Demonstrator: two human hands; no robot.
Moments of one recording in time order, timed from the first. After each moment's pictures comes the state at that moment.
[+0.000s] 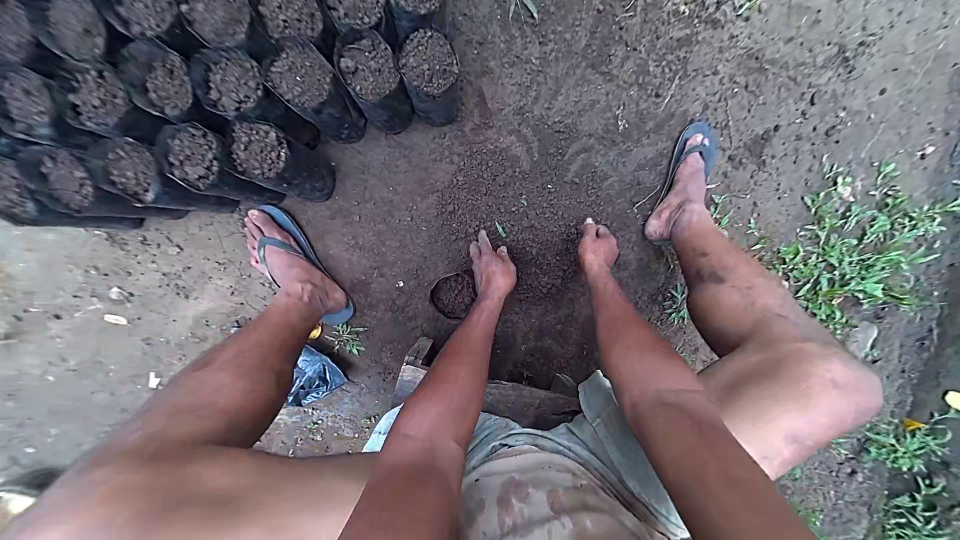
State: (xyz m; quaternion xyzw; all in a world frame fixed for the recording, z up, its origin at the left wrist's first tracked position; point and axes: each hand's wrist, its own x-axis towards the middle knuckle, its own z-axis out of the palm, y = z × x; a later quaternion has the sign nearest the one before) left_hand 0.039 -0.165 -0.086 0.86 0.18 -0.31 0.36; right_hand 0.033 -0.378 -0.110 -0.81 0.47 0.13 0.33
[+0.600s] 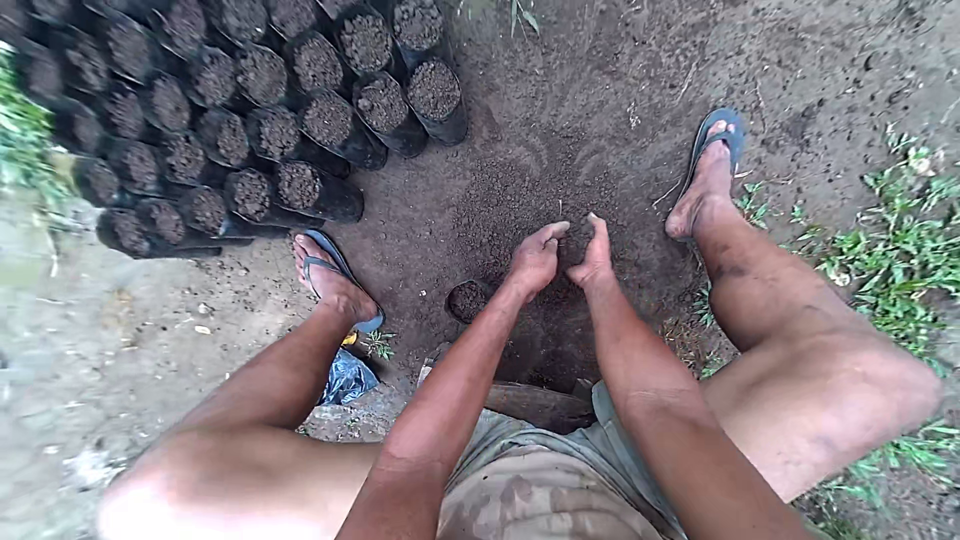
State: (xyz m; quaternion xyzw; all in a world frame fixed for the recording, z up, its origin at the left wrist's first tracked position) left_hand 0.062 -0.200 -0.015 0.77 -0.02 -0.36 0.52; right_hand 0.040 -0.343 -0.097 -0.29 0.48 0.06 0.83
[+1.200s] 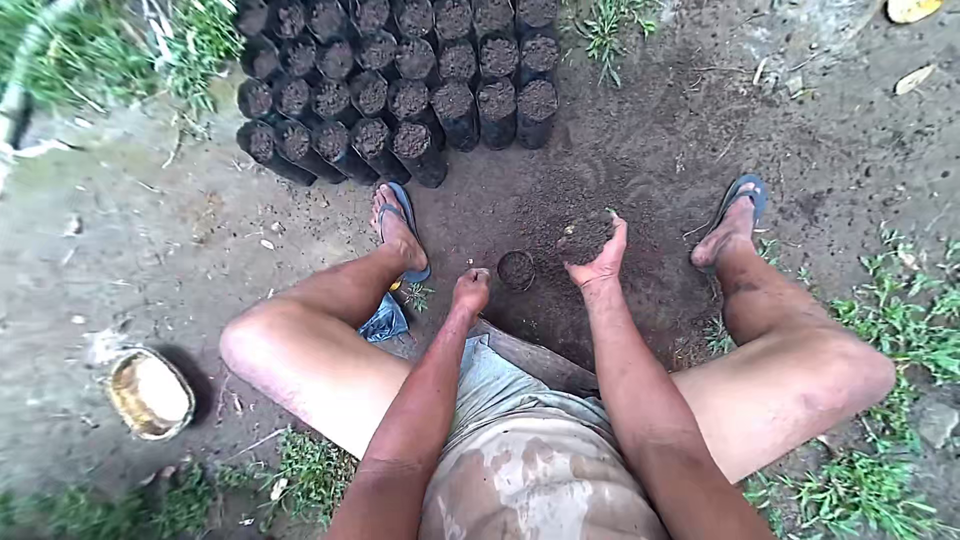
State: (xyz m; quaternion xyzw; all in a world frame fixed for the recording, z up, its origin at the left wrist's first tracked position) left_hand -0.067 0.011 -0.006 0.76 0.31 -0.24 0.52; right_hand 0.001 -0.232 0.028 -0.26 0.31 0.04 0.91
